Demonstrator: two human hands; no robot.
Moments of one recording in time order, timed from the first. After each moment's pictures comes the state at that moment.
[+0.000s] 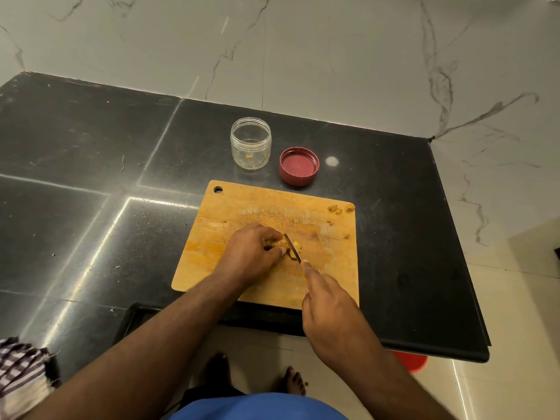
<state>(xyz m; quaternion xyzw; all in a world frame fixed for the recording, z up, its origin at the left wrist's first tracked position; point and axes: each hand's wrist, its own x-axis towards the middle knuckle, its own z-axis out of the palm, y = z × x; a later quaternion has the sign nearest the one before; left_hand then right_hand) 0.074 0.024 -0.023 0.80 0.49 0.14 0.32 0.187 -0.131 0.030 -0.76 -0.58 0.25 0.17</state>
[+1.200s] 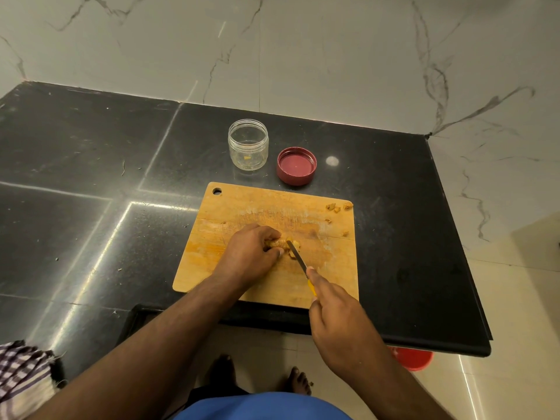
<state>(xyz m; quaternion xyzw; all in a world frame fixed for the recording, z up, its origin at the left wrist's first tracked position) 0.073 0.021 -0.016 0.79 0.50 0.12 0.33 0.191 -0.148 0.040 -0.76 -0.55 0.29 0.20</state>
